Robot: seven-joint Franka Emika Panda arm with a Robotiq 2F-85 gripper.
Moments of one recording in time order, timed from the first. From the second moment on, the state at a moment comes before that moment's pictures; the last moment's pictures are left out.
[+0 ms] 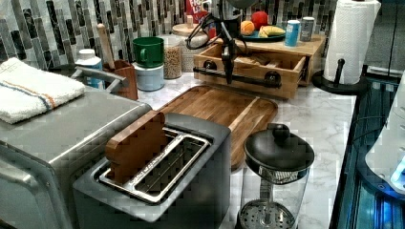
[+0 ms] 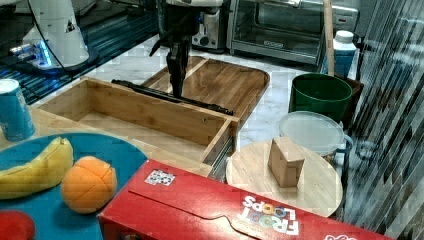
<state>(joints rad) -0.26 0.16 0.02 -2.35 -0.25 0.94 -1.13</state>
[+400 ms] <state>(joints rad) -0.35 0.20 -0.01 -2.31 -0.22 0.98 -1.18</state>
